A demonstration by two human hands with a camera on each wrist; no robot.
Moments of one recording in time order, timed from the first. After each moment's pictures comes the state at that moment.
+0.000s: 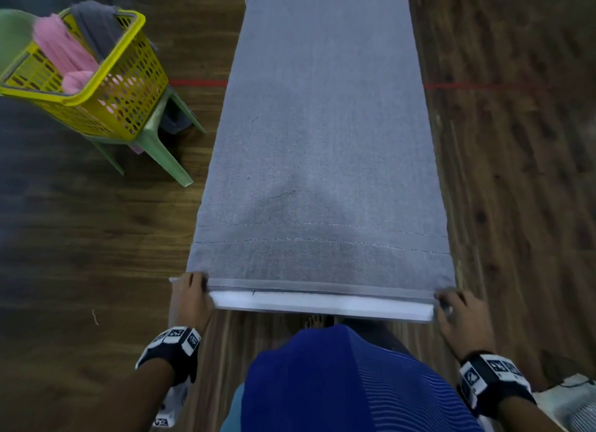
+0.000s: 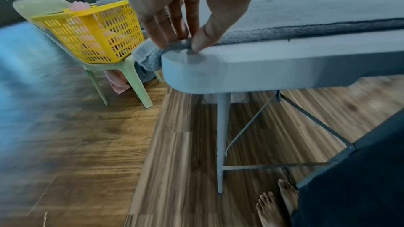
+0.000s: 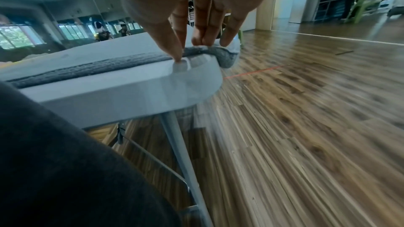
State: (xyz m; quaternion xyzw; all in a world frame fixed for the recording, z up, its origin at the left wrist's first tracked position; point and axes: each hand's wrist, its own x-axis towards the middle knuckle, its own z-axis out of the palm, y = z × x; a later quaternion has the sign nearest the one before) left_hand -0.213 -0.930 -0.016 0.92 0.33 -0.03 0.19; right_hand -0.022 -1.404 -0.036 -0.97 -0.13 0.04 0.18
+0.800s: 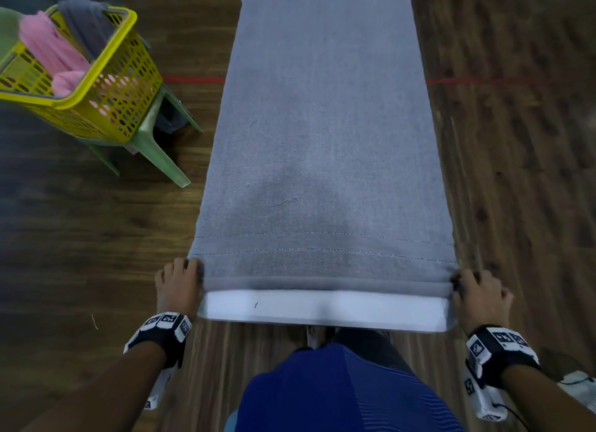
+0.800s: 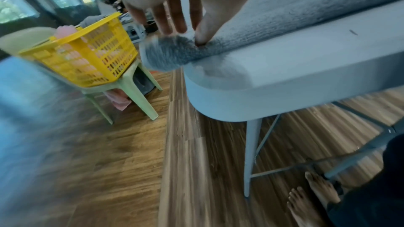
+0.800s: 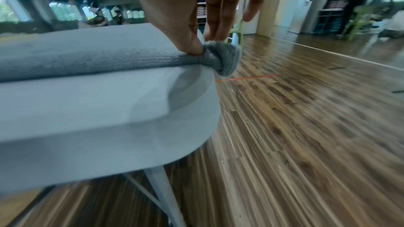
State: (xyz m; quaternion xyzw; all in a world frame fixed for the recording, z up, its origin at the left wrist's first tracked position) left_hand -0.176 -0.887 -0.006 0.95 0.30 -0.10 0.06; right_hand 0.034 -1.390 -0.025 -0.99 -0.06 0.09 0.04
